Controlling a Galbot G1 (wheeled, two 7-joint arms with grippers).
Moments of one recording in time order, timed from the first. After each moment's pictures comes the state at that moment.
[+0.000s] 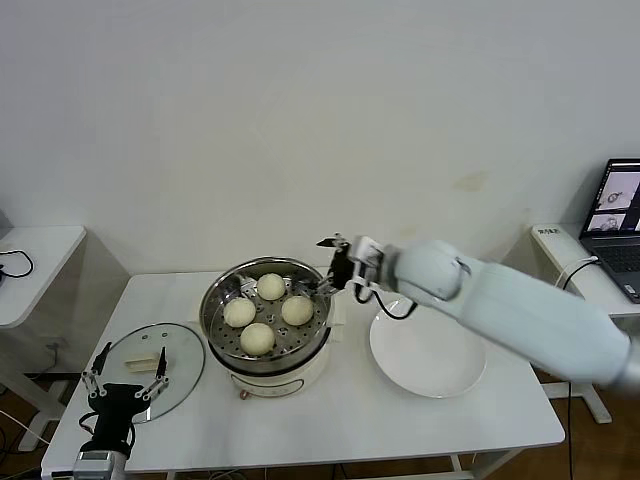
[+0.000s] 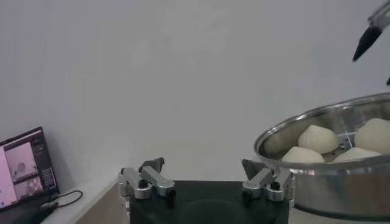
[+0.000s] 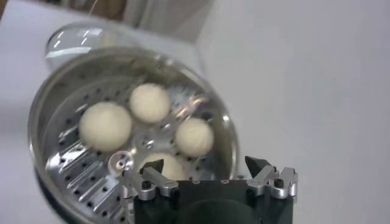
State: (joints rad) left arm 1.73 -1.24 -0.74 -2.13 0.00 -0.02 -0.15; right arm -0.05 0.79 -0.66 1.76 0.60 -0.41 -0.18
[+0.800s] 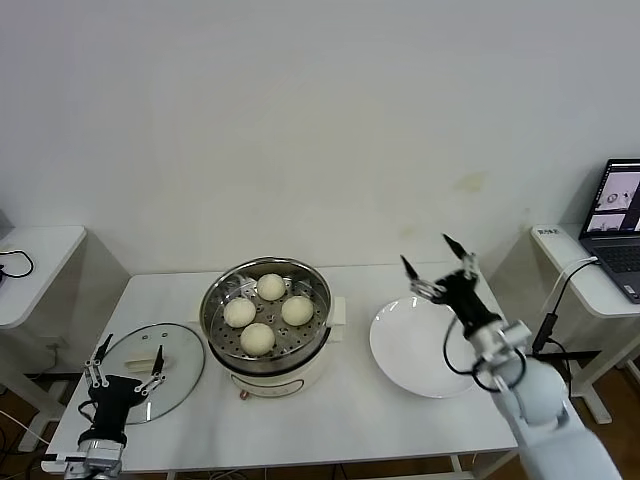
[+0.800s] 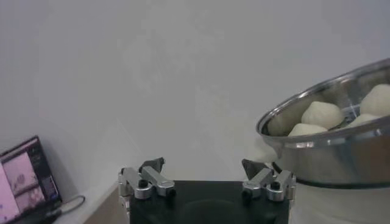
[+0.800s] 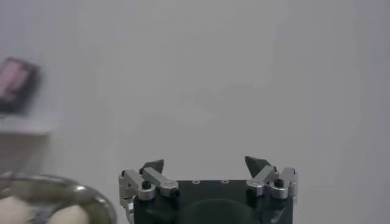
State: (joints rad) left arm 1.65 -1.16 -0.74 -1.99 0.21 -0.07 -0.15; right arm -1.20 1.10 0.54 1.93 0.30 0.08 -0.16
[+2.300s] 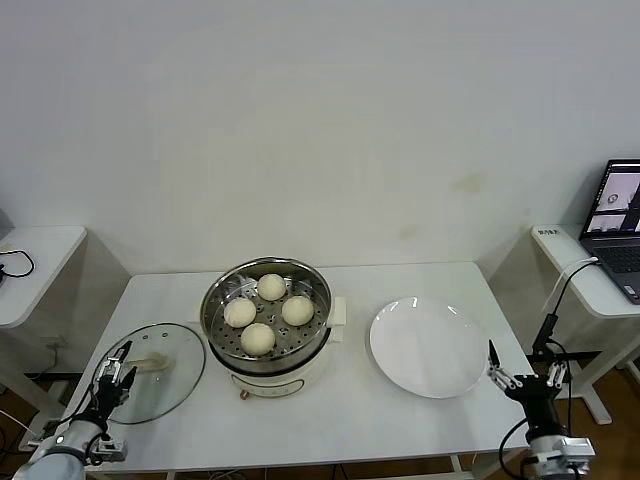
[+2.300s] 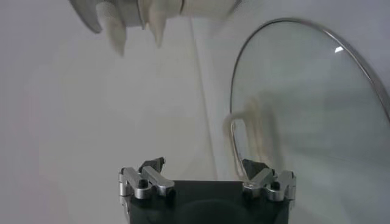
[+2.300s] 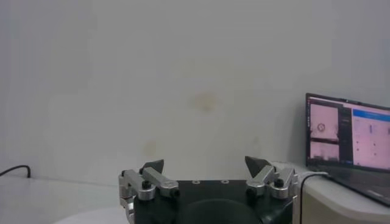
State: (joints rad) left arm 1.37 -0.96 -0.64 -1.42 1.15 -0.15 -0.20; right arm -1.57 1.43 0.88 1.95 0.15 0.16 -0.18
